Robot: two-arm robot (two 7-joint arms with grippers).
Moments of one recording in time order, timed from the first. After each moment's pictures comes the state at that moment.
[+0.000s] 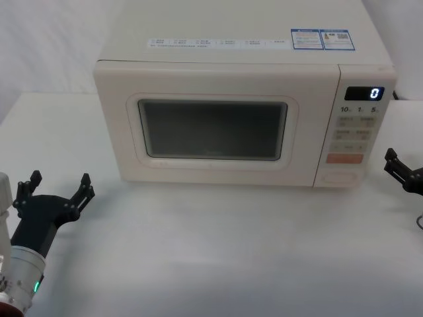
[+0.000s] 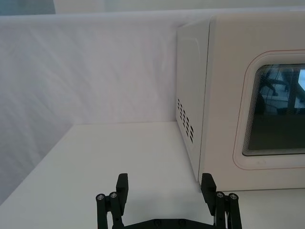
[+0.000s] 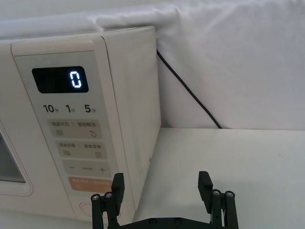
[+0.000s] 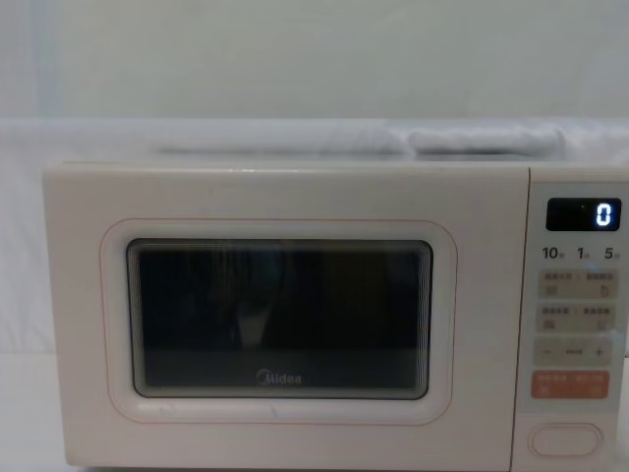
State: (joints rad) left arm 0.19 0.23 -0.08 -1.73 -0.21 -0.04 -0.08; right arm -0.02 0.19 0.03 -1.69 0.25 0.14 0.20
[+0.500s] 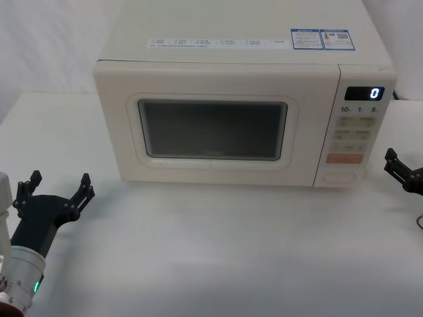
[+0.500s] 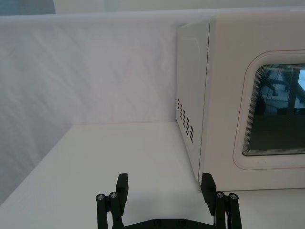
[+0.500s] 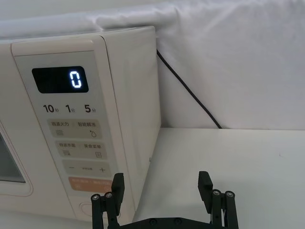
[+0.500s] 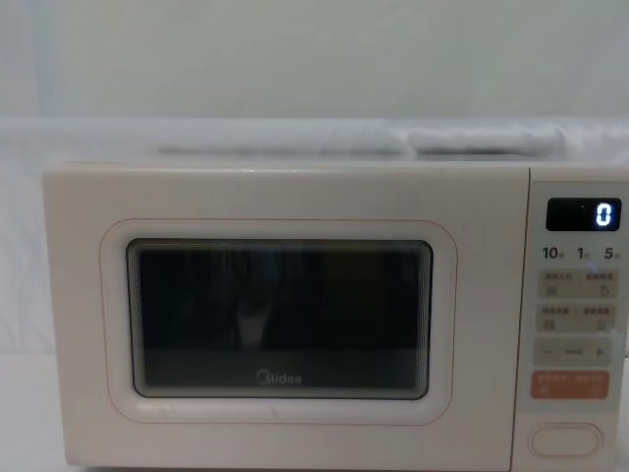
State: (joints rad) left arm 0.19 0.23 -0.08 -1.73 -0.21 -0.04 -0.08; right arm -0.02 0.19 0.03 -1.69 0.25 0.14 0.20
